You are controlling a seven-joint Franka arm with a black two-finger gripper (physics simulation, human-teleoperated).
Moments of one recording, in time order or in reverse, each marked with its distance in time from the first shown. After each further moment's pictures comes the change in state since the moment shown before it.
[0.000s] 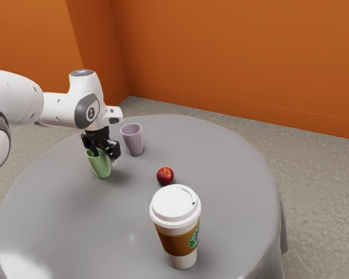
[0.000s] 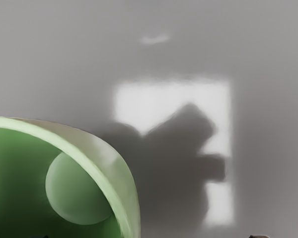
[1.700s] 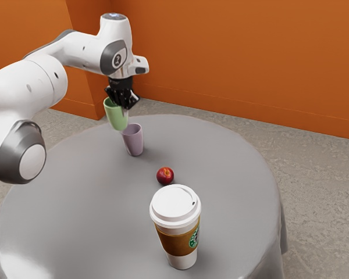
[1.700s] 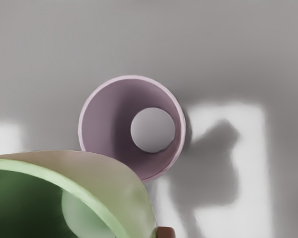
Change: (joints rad) arm 0.018 0.259 -0.057 0.769 0.124 -0.439 -0.113
